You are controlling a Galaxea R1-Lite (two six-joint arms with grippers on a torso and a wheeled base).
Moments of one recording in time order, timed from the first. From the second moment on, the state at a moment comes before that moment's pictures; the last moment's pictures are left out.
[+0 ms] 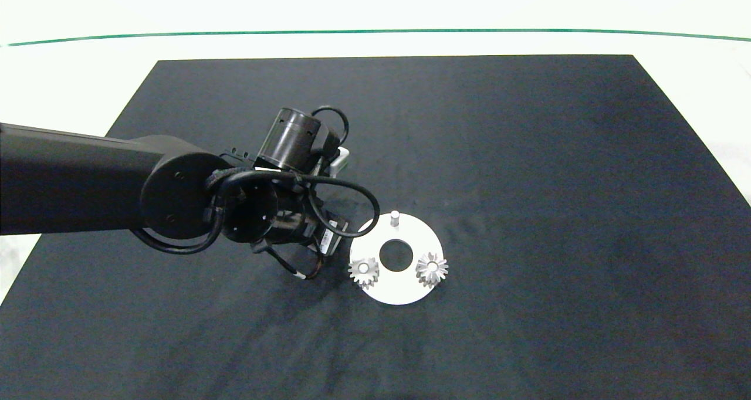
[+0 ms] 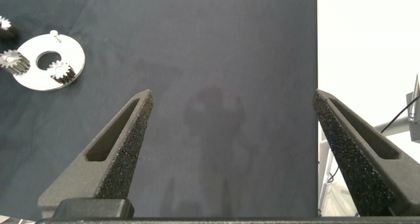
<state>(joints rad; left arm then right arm) -0.62 1.83 -1.37 0.27 0.34 0.06 0.35 0.50 -1.11 0.63 -0.27 -0.22</state>
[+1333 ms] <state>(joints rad) -0.67 1.80 -1.46 0.29 0.34 0.06 0.35 0.50 -1.10 0.63 -0.27 -0.22</state>
